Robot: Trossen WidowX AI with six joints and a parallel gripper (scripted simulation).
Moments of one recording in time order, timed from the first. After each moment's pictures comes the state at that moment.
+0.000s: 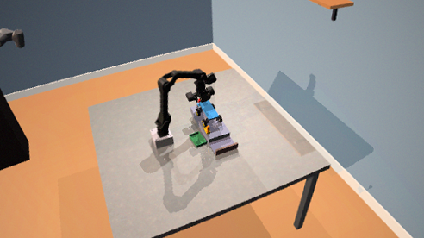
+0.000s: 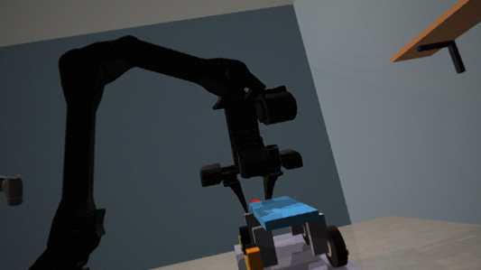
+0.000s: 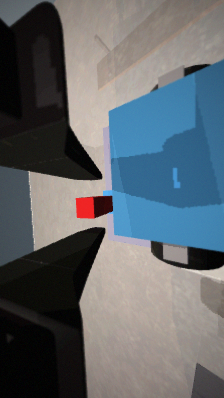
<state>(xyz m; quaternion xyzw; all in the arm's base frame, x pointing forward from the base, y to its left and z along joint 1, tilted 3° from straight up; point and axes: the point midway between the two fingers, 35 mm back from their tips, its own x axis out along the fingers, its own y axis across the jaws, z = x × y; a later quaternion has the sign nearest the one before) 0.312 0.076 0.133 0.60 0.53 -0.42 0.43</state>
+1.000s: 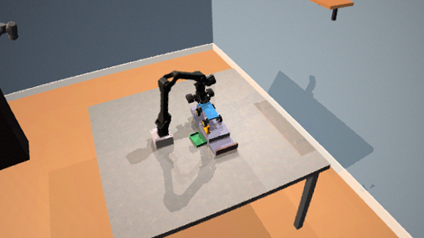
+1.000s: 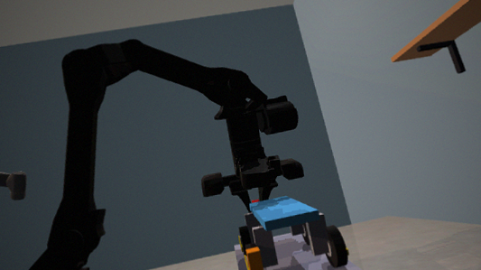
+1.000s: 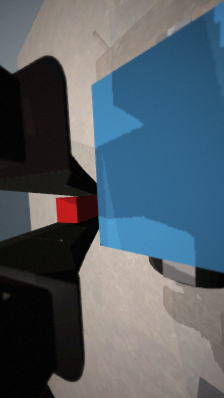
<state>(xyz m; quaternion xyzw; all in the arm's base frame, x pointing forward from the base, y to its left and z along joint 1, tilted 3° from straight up) 0.313 0.082 0.115 0.60 0.53 -0.43 0.43</state>
